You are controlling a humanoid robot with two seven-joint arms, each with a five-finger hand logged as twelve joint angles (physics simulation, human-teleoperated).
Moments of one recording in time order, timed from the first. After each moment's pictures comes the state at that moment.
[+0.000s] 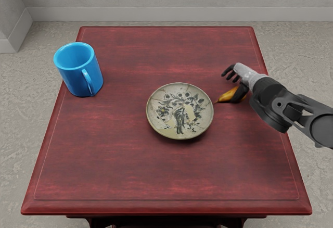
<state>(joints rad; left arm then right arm) -0.01 0.00 -0.06 -0.39 0.08 0.28 -0.09 0.85 -0.41 0.46 1.23 -1.26 -0.14 -0.61</state>
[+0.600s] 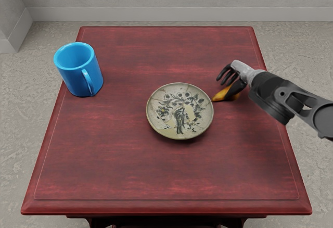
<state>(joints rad) -0.01 0.00 -0.06 -0.39 0.08 0.28 -0.09 0.89 -0.42 0.46 1.23 -1.11 -0.12 -0.61</state>
